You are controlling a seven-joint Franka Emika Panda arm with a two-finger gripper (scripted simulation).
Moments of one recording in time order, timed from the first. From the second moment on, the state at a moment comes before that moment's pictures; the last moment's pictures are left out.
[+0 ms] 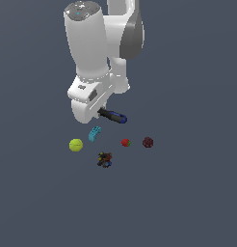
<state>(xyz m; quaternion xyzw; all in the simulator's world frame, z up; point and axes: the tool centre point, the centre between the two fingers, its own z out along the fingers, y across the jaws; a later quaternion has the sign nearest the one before) -0.024 -0.069 0.268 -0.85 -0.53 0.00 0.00</state>
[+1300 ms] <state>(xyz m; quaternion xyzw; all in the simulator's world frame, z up) 0.023 -0.187 0.407 -0.85 -0.53 0.00 0.00</state>
